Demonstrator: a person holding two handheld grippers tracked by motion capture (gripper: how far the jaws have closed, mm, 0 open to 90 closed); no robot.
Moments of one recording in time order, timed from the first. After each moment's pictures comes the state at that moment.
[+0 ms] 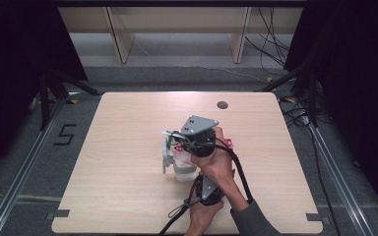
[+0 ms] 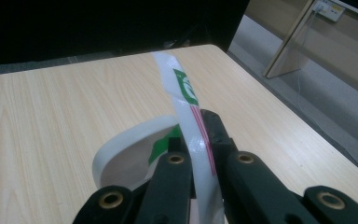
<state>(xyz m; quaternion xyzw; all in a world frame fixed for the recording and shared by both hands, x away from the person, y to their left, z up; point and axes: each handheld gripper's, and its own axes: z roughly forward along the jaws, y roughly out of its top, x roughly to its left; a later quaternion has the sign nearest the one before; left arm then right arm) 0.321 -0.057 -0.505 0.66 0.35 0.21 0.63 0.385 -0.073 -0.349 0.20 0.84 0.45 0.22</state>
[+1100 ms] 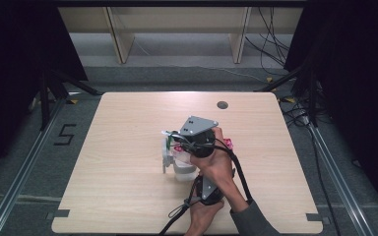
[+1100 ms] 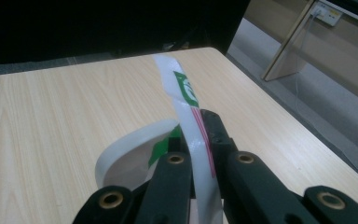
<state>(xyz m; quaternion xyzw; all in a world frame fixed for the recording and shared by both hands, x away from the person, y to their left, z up) 0.322 -0.051 -0.502 0.69 0.32 0.20 0.62 0.383 -0.071 -0.347 0.20 0.84 0.45 0.23</state>
